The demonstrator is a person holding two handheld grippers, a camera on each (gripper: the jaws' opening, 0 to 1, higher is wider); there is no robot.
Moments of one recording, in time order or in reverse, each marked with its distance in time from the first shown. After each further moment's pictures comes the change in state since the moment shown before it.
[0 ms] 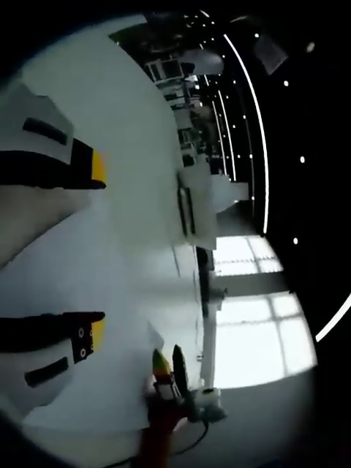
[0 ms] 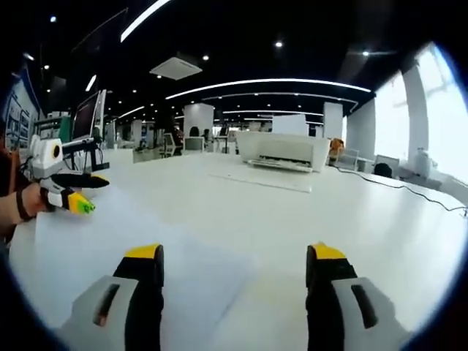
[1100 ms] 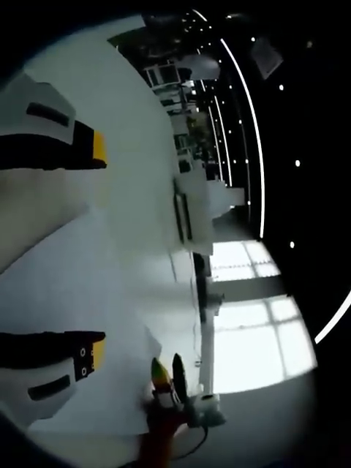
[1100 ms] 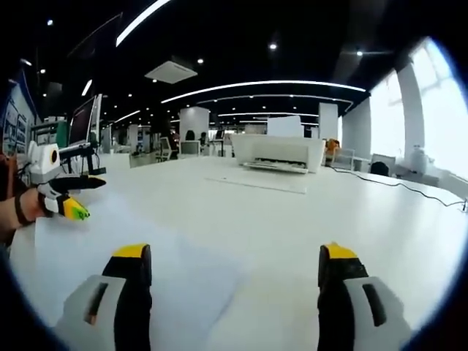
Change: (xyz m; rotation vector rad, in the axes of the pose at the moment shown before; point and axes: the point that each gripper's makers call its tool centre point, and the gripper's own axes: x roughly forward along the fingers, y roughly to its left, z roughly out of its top) left arm 0.001 0.003 0.002 -0.005 -0.012 0.018; right arm -0.001 -0.004 0.003 0.019 -0.019 -0.013
